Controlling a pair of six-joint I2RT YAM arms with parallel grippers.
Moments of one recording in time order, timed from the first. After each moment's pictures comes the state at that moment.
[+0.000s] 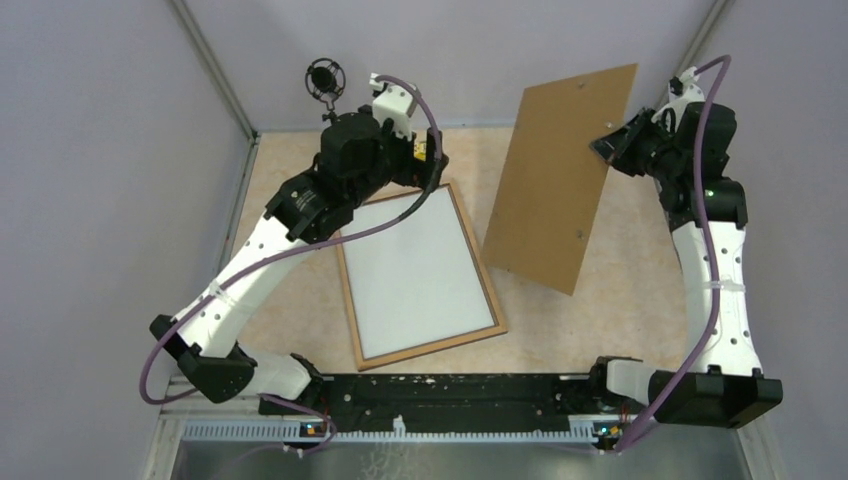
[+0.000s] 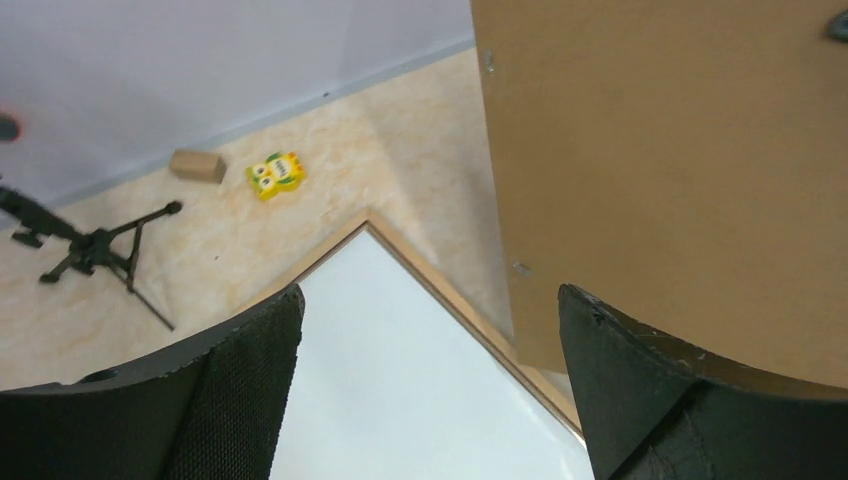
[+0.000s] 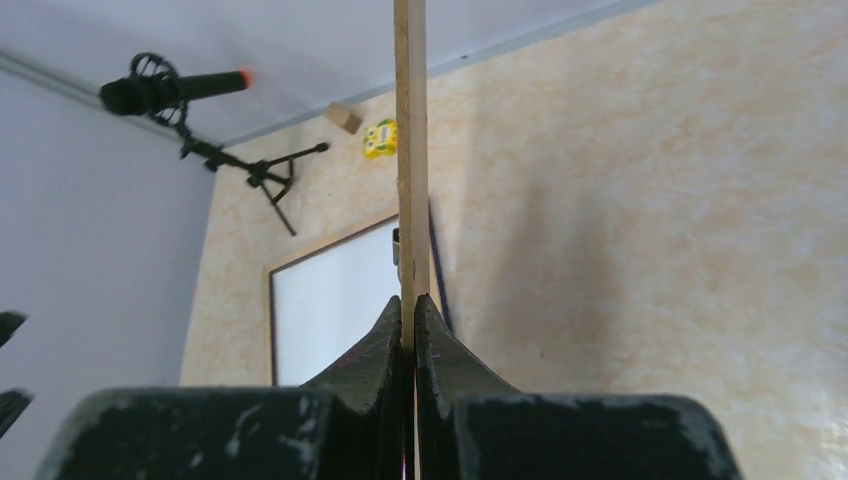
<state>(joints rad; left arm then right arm) -0.74 1.37 1.70 -0.55 -0.15 -0.13 -0.08 1.18 1.48 -0.64 -0.32 0.47</state>
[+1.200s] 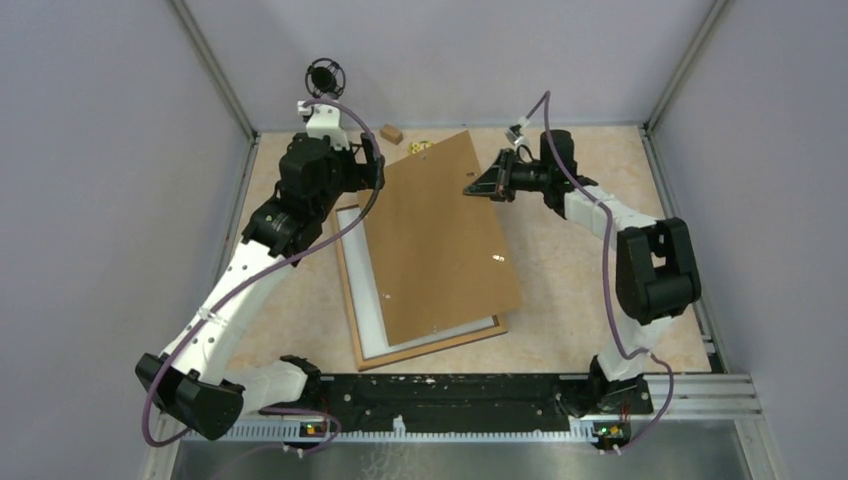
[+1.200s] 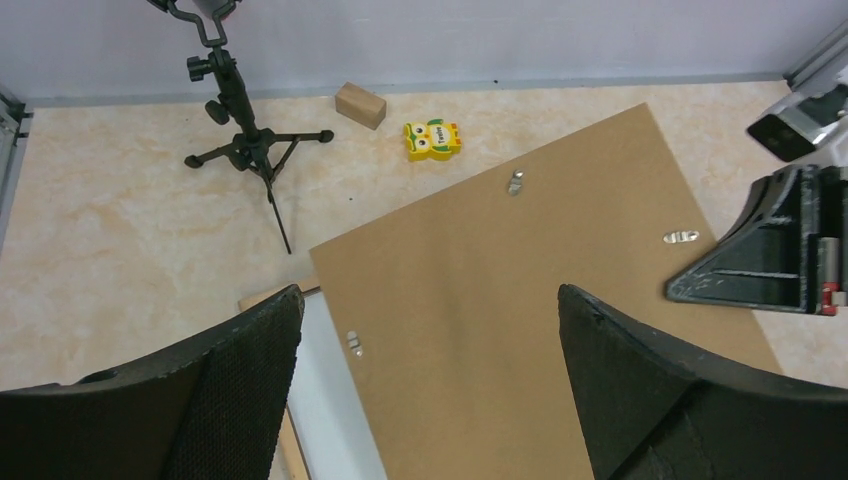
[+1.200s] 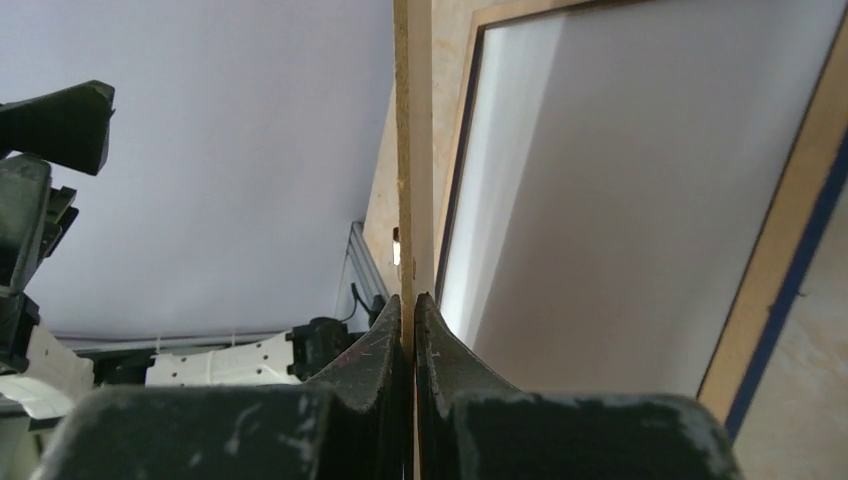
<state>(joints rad) -0.46 1.18 1.30 -0.35 -0.24 -0.21 0.26 1.75 1.22 0.11 -0.92 0.82</state>
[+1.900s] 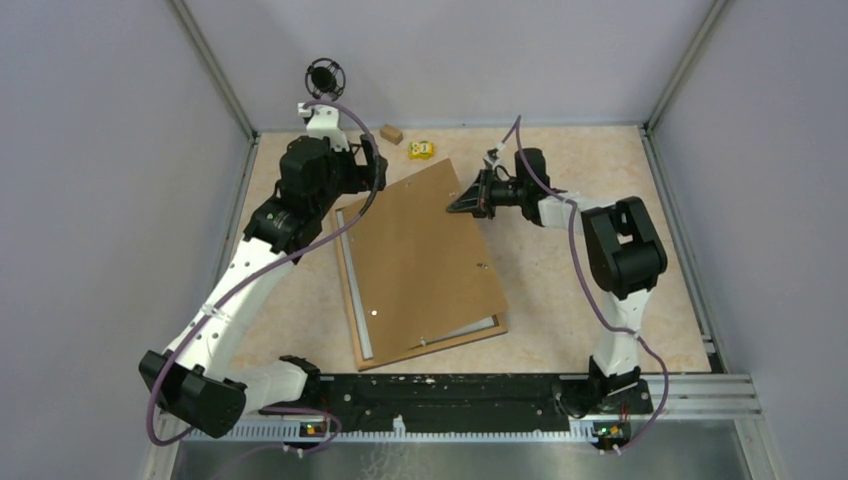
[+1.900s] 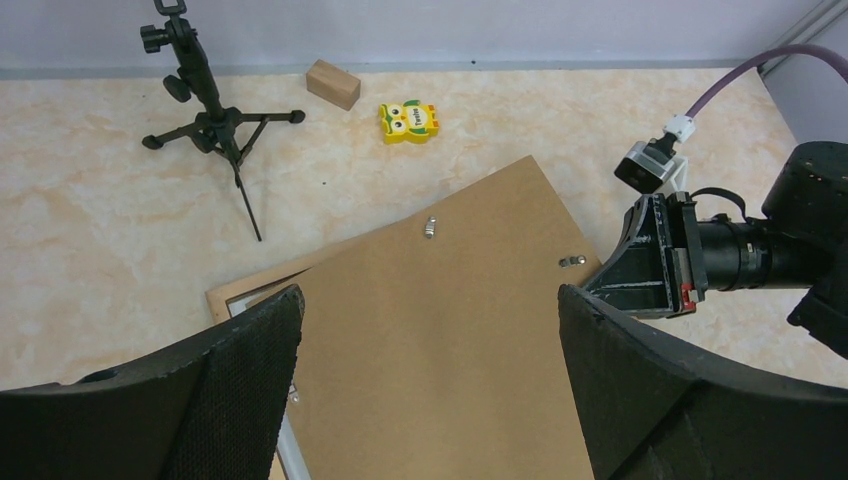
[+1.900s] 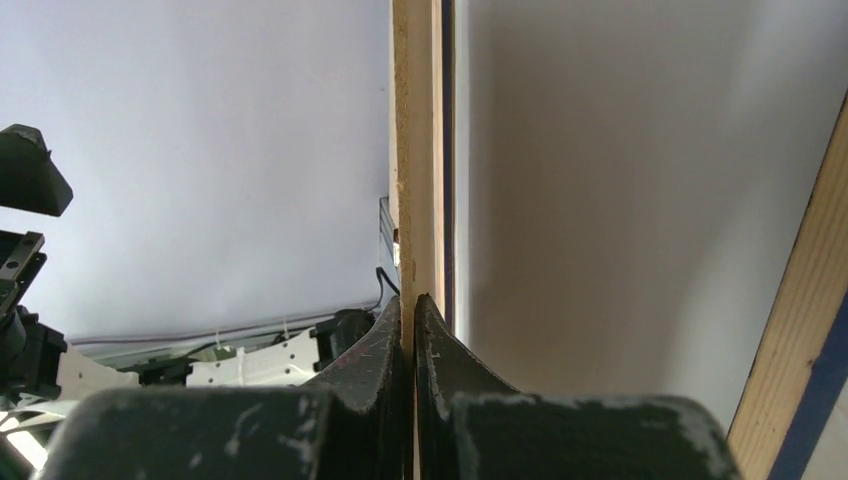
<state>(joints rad) -0.42 1.19 1.28 -0.34 -0.14 -0.26 0.33 1.99 1.22 0.30 -0.97 1.02</state>
